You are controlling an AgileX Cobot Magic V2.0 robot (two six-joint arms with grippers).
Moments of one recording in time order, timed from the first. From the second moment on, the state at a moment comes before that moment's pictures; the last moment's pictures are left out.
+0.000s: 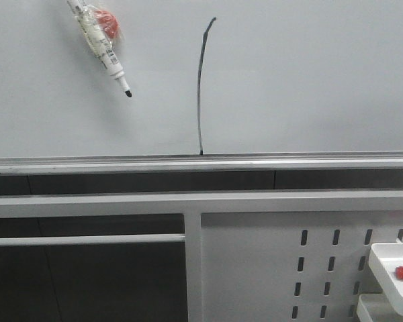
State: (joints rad) left arm -0.22 0.00 0.00 -0.12 0.35 -0.08; right arm 0.61 0.17 -0.15 0.11 -0.03 -0.16
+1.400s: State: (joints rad) left arm -0.22 0.00 0.00 -0.12 0.35 -0.08; right arm 0.12 -0.01 0.01 -0.13 0.33 0.11
